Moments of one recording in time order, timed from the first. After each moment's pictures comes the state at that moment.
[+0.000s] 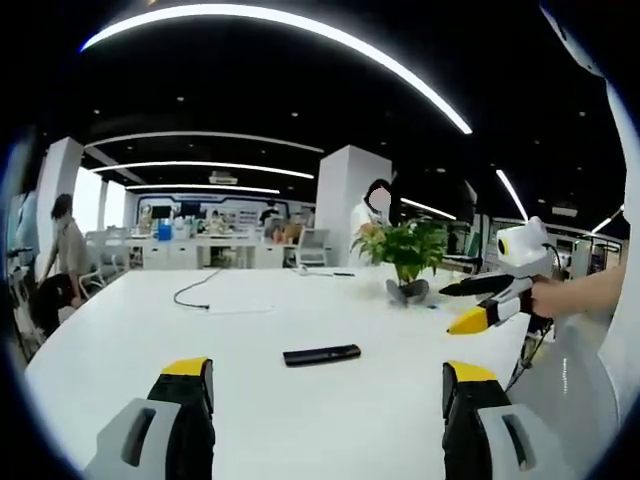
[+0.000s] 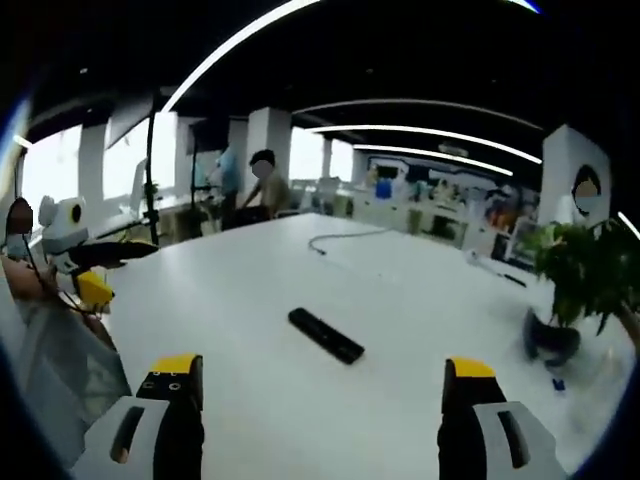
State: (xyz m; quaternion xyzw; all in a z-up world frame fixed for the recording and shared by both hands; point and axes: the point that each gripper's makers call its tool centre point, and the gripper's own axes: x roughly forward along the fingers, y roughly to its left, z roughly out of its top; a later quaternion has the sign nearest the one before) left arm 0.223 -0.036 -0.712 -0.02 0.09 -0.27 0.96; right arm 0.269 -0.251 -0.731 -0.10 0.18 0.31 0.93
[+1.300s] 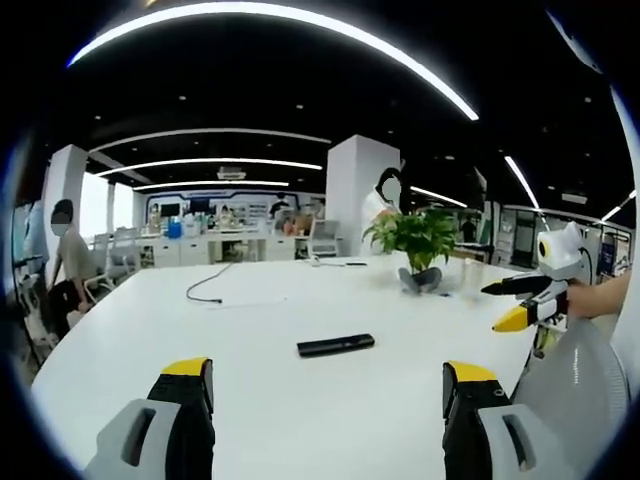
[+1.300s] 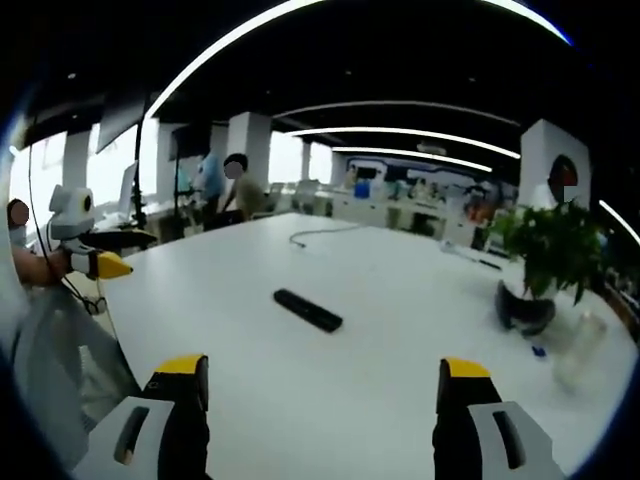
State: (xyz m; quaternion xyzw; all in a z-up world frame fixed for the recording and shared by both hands) left arm 0.227 -0.027 -0.719 0.00 0.10 -0.24 0.96; right arm 0.239 -0.294 -0.748 -0.08 0.18 0.27 0.94
